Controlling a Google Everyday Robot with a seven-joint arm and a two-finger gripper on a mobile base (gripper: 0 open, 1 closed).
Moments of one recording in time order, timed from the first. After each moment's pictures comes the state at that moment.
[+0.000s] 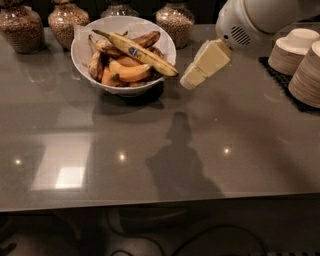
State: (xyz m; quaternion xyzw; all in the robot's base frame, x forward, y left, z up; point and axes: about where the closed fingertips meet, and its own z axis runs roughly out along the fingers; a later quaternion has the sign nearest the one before) arm 0.570 -0.097 1.007 -0.50 0.78 0.00 0.38
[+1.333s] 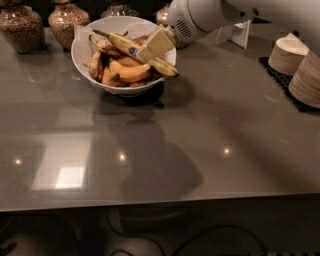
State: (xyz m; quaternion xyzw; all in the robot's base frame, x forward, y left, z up) arm 0.649 -0.009 1.013 -0.48 0.74 0.04 0.48
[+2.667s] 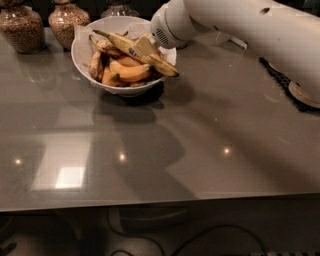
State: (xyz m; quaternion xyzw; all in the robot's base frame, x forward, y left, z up) arm 0.695 0.026 0.973 -0.44 0.76 0.07 0.47
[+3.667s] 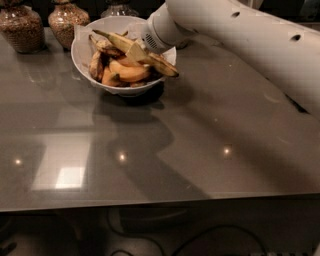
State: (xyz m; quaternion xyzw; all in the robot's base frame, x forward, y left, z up) arm 0.714 0.046 0.941 -0.42 0.79 0.08 0.43
